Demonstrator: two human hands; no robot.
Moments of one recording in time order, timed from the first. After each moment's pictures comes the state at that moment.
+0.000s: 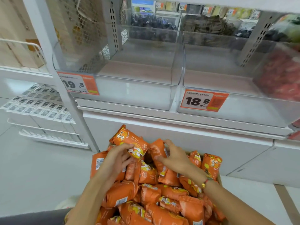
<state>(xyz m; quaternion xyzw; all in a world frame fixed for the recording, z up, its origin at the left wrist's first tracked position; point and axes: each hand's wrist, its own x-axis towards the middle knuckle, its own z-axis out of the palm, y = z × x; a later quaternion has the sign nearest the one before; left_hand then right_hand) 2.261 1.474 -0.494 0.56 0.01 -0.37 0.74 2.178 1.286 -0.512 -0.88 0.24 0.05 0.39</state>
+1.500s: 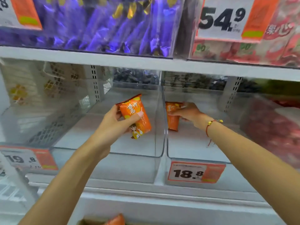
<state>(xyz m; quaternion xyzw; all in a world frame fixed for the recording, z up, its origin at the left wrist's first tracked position) 2.396 1.330 -0.340 0.66 -0.27 -0.15 0.69 2.360 1.059 -0.353 -0.81 0.32 -0.18 0.46</state>
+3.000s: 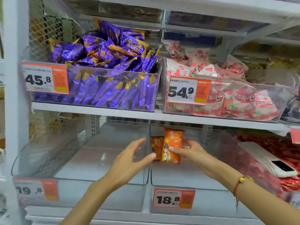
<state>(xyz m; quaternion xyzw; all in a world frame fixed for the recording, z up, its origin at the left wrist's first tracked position) 2.352 1.325 -0.328 0.75 -0.43 -0.07 0.50 2.224 1.133 -0.292 -0.77 0.24 -0.19 0.56</state>
